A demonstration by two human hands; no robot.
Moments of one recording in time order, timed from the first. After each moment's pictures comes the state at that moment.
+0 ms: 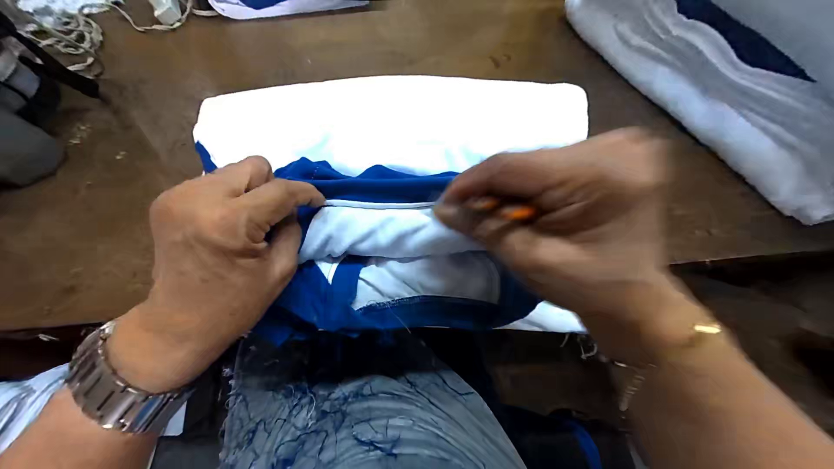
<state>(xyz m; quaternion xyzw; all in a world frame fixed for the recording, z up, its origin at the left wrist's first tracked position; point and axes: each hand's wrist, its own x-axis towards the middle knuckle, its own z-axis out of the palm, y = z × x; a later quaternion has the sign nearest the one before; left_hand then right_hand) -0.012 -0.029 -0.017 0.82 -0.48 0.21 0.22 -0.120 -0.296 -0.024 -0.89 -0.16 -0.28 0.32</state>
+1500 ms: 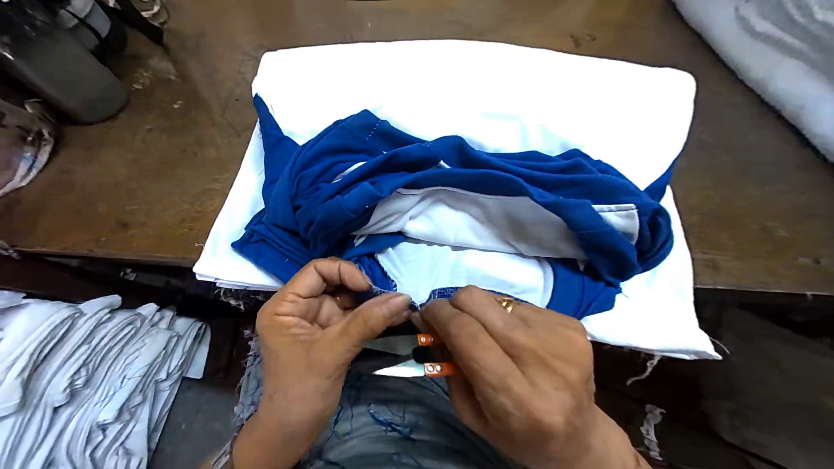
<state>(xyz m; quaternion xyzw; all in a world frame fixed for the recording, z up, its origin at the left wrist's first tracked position) -0.124 -0.025 -0.075 0.59 -0.14 -0.07 0.80 -0.180 -0.200 -0.074 -0.90 -0.18 -0.35 0.20</state>
